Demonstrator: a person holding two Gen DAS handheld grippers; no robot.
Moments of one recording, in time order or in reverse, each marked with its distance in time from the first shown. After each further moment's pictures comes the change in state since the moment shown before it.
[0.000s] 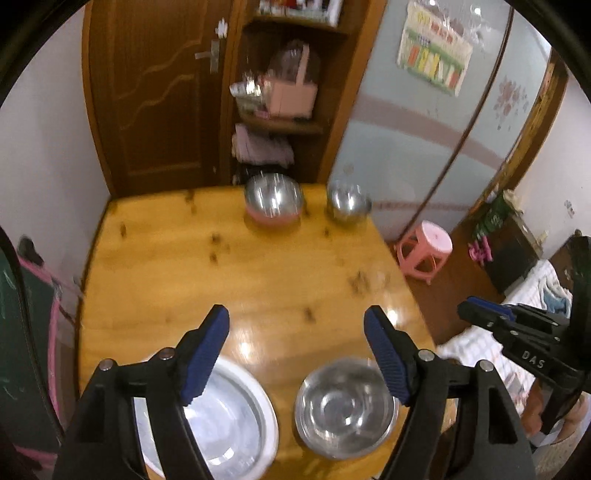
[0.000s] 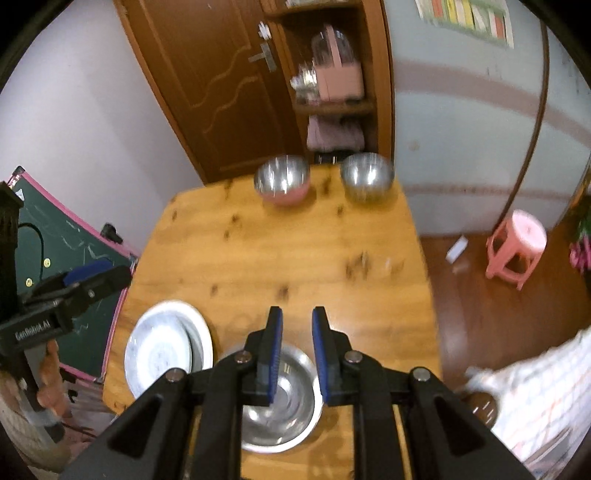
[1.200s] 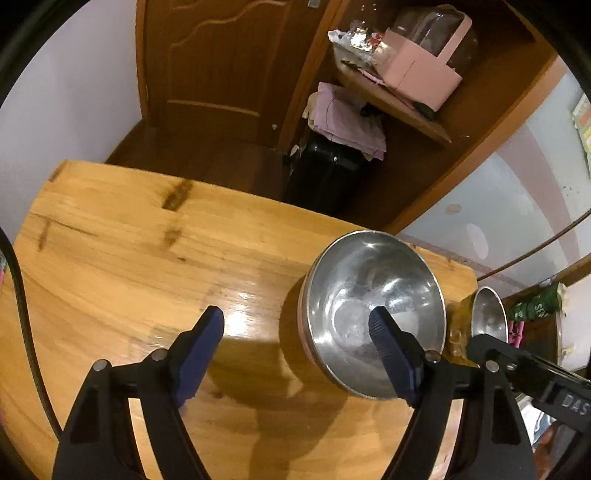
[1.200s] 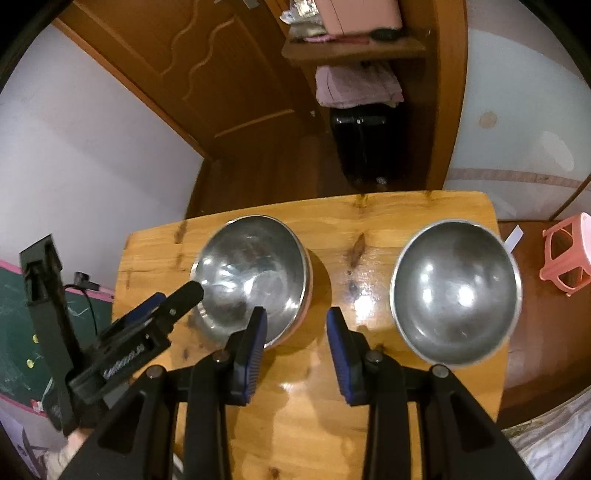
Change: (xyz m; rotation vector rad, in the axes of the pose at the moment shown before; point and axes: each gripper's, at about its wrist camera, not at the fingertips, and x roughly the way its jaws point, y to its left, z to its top) left arm 0.337 0.093 0.125 -0.386 0.146 0.108; right arm 0.315 -0.041 0.189 0.108 0.328 0.147
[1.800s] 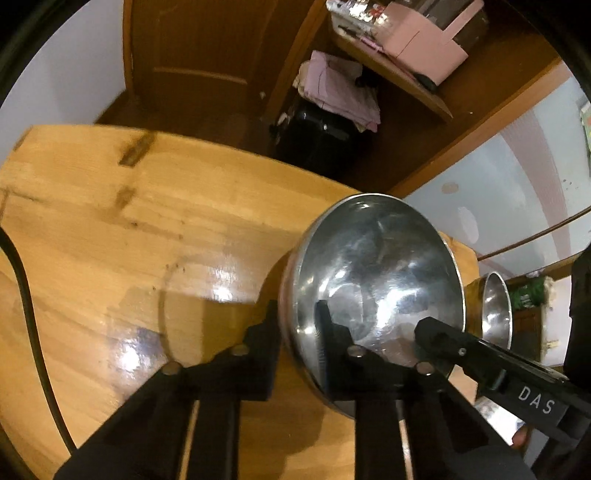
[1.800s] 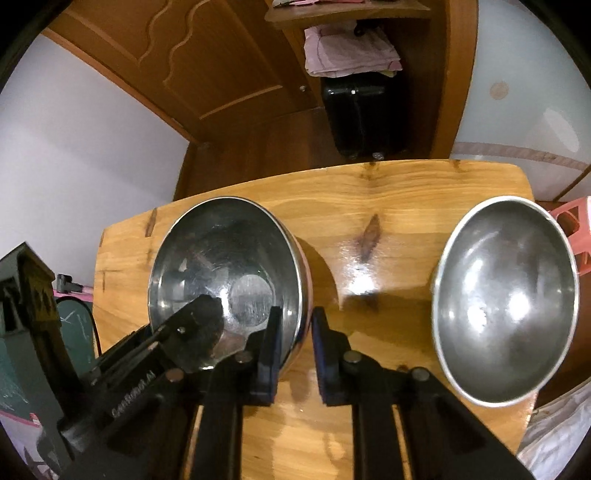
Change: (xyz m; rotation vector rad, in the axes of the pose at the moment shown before) left arm 0.043 -0.001 -0.011 -0.036 0.124 -0.078; right arm 0.051 -0.002 0.005 0.034 0.080 -0.031
